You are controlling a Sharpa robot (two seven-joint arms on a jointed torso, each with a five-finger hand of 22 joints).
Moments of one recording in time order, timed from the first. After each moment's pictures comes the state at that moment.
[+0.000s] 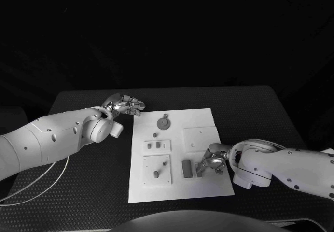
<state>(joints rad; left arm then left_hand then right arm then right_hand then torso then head) 1.20 -0.69 -0.17 1.15 -0.27 -0.23 0.20 1.10 -0.10 0.54 -0.23 0.06 0.86 0.18 0.32 0.45 1.15 0.12 0.07 0.25 0.99 0.08 0.53 0.57 0.02 0.99 -0.03 0.07 1.02 1.12 -0.91 -0.24 1.72 -0.99 -0.14 -0.50 0.95 -0.01 0.59 -0.29 0.05 1.08 0.08 0.23 0.65 1.30 -0.03 1.28 1.29 1.33 -0.12 1.51 1.04 0.24 1.15 -0.03 0.88 1.31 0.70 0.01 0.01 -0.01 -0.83</state>
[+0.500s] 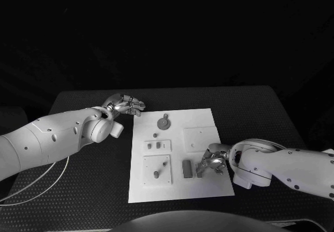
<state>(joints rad) 1.20 -0.69 -0.17 1.14 -0.27 -0.23 0.20 1.10 -0.10 0.54 -0.23 0.06 0.86 0.18 0.32 0.45 1.15 0.12 0.07 0.25 0.99 0.08 0.53 0.57 0.02 0.99 -0.03 0.07 1.02 1.12 -0.91 -0.24 1.72 -0.99 -0.13 -0.49 0.95 -0.01 0.59 -0.29 0.05 1.08 0.08 0.23 0.66 1.30 -0.03 1.28 1.29 1.33 -0.12 1.51 1.04 0.24 1.15 -0.03 0.88 1.31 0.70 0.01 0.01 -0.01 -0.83</state>
